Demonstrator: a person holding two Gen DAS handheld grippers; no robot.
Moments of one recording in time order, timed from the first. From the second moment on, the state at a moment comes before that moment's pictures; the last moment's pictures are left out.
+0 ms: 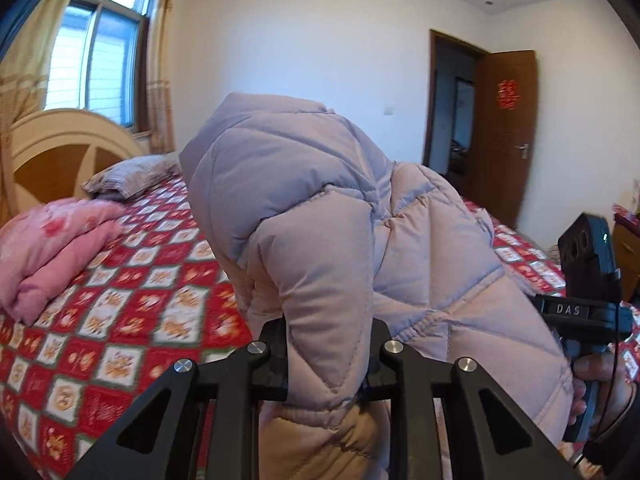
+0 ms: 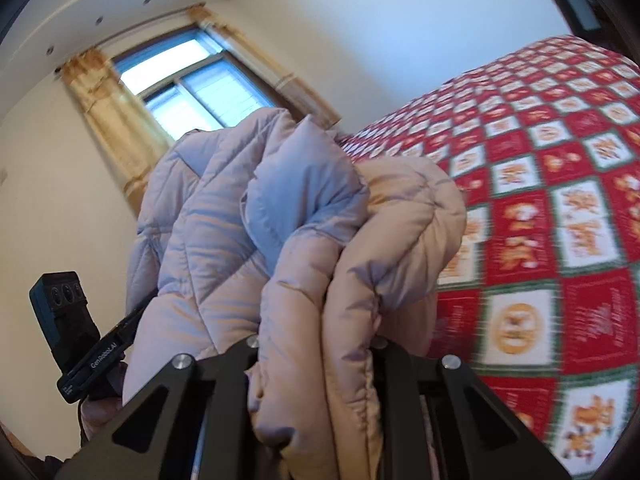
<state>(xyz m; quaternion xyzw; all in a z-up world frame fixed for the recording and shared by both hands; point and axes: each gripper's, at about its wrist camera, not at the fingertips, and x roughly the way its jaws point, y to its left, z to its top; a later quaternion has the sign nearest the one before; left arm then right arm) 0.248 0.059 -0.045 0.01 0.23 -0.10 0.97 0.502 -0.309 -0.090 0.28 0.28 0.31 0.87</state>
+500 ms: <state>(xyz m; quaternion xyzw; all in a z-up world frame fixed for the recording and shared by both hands) 0.277 0.179 -0.147 -0.09 0.32 0.04 0.94 0.580 -0.220 -0.151 0.21 0.38 0.29 0.85</state>
